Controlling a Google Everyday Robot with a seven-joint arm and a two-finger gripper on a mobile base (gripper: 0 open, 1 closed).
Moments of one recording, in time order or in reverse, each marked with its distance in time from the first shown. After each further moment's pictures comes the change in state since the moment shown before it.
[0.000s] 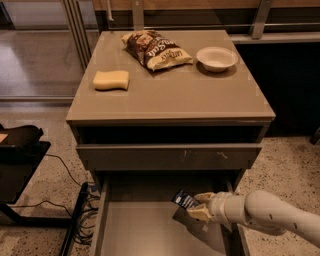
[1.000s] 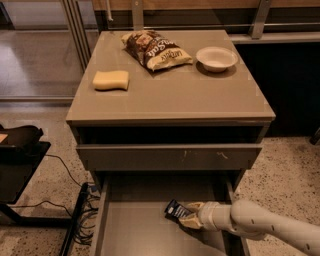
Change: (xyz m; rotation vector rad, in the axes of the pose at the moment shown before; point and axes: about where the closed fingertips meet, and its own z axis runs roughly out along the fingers) arm 0.055 0.004 0.074 -0.053 -0.001 -0.030
